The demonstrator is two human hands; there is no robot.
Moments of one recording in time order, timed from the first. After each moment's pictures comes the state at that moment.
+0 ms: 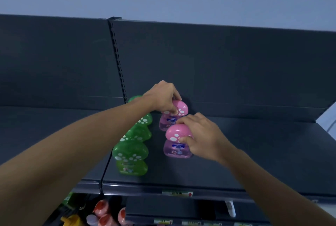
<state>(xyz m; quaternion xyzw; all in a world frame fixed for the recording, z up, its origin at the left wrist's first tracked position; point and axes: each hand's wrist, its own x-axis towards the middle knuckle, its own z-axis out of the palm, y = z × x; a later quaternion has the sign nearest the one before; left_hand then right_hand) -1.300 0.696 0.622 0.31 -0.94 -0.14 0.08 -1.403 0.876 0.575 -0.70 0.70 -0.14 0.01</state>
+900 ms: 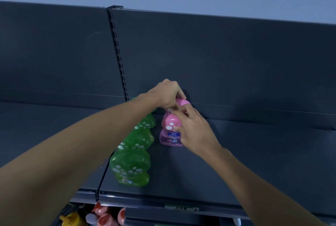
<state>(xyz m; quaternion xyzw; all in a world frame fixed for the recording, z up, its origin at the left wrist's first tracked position) -1.318 0.647 0.600 0.31 -0.93 -0.18 0.06 -1.399 0.806 0.541 -0.67 0.71 -0.19 -0.02</state>
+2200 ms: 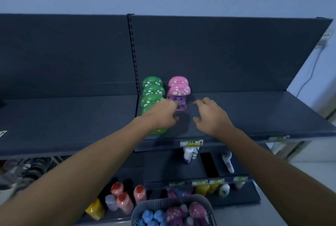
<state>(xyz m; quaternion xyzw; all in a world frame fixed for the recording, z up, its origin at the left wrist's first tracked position) -1.149 0.834 0.586 0.25 -0.96 -0.10 0.05 -1.293 0.962 0.576 -0.55 0.83 -0.11 -0.02</state>
